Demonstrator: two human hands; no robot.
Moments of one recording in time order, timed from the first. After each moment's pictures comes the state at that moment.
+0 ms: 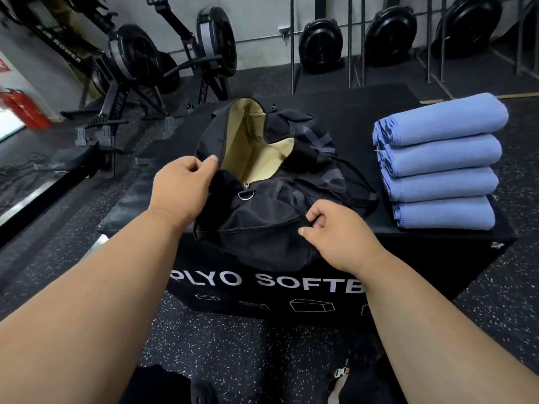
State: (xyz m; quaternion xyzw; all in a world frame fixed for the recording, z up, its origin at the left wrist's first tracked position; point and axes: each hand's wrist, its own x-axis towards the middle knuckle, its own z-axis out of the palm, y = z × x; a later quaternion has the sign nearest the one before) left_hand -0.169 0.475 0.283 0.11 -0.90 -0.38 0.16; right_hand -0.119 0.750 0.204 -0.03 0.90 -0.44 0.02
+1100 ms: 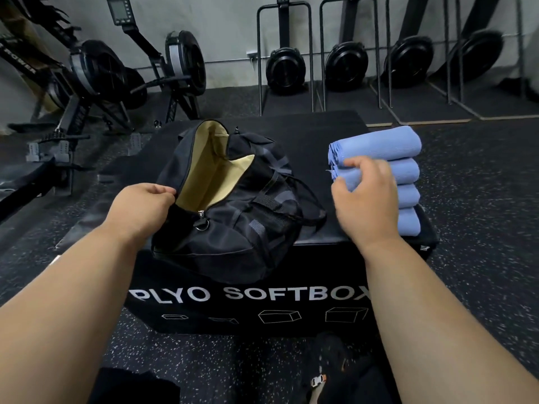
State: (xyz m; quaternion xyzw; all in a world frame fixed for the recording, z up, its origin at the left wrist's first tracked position) left_hand -0.158 0.470 0.296 0.14 -0.88 -0.45 0.10; right_hand -0.116 0.828 0.271 0.11 0.85 -0.40 -0.32
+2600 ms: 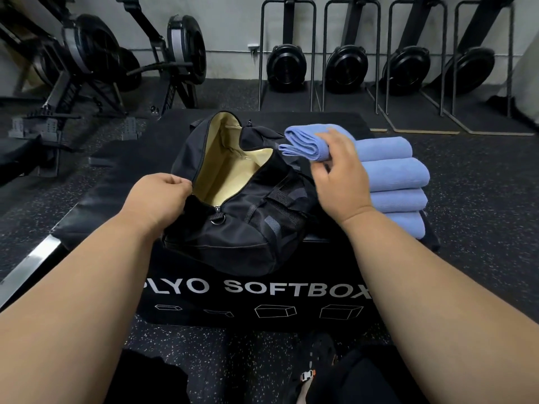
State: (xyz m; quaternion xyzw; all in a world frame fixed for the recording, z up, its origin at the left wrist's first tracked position) left_hand -0.154 0.460 0.288 0.12 -0.86 -0.49 0.05; right_hand -0.167 0.785 0.277 -0.07 0.86 -0.40 -0.31
